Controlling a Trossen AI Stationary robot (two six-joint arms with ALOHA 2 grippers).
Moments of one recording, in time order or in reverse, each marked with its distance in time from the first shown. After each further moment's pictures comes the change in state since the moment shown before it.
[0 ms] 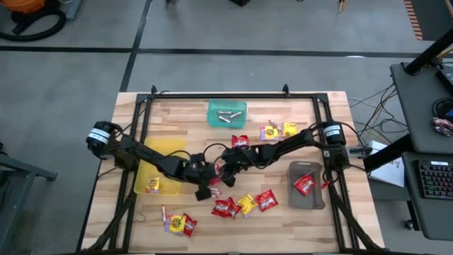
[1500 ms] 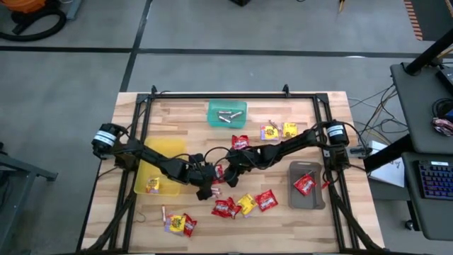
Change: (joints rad) left arm -0.002 0.107 0.005 -0.038 -0.040 -0.078; right arm 0.008 -0.026 -0.023 -0.100 0.020 0.129
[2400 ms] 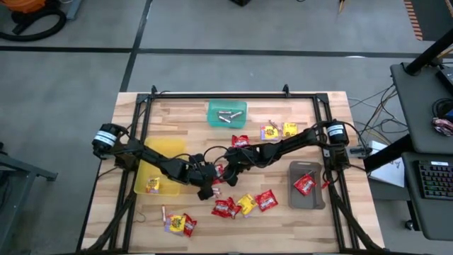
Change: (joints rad) left arm 0.000 0.002 -0.002 0.030 -0.008 -0.029; right arm -0.008 -0.002 0.026 -0.026 -0.006 -0.071
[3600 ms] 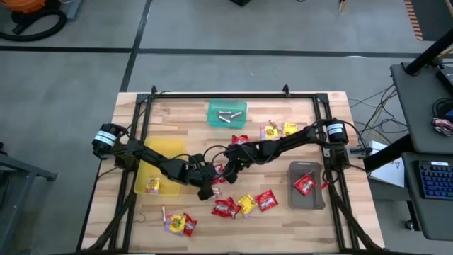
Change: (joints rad) left arm 0.000 0.000 -0.006 0.001 -0.014 -0.004; right arm -0.042 0.000 0.006 -0.006 -0.063 0.050
